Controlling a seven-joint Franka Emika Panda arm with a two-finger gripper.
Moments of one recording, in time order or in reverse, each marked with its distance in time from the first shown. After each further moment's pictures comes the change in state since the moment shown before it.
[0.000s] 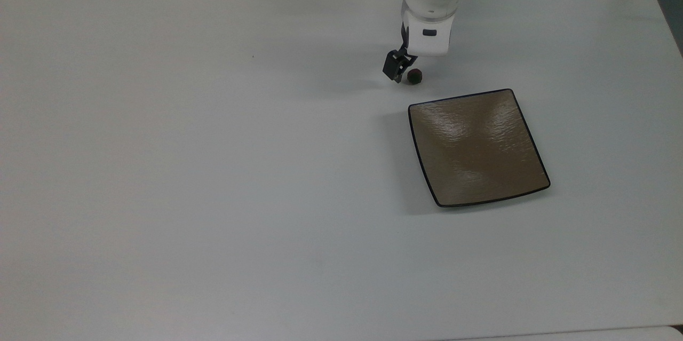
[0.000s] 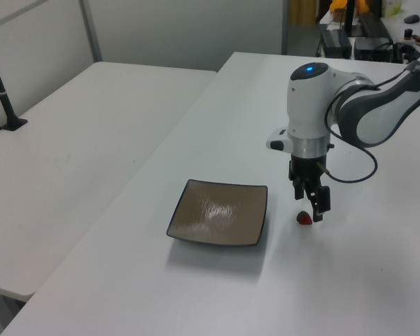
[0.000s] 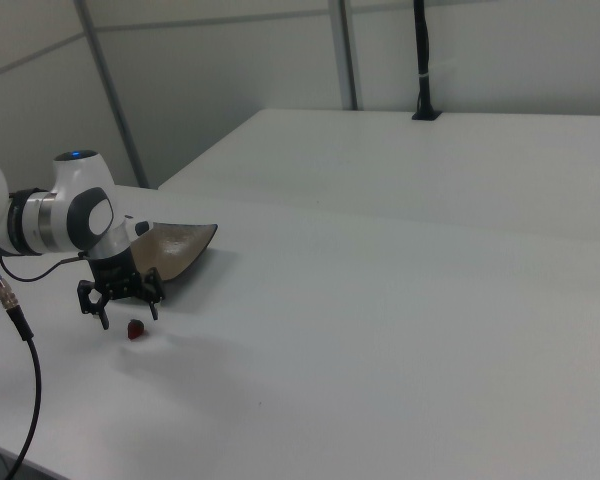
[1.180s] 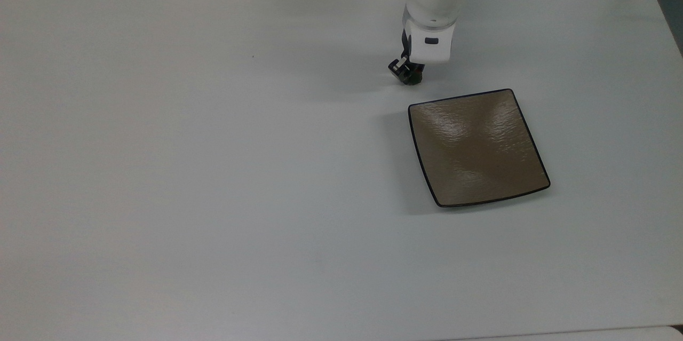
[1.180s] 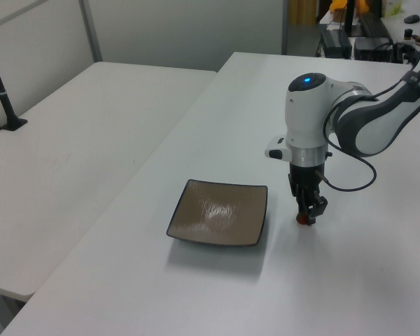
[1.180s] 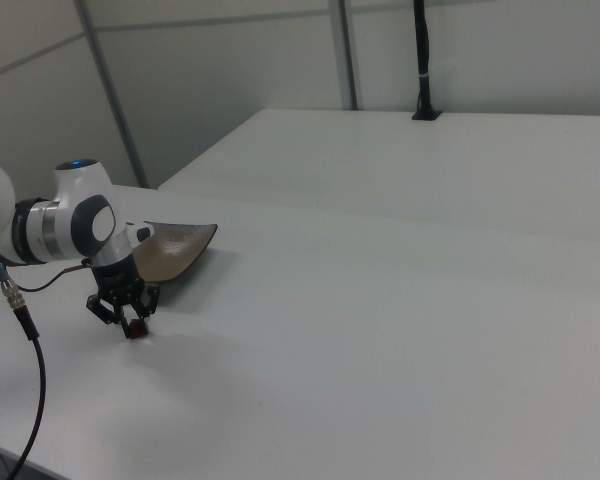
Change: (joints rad) arm 0.006 0.034 0.000 0.002 -0.045 0.023 0.002
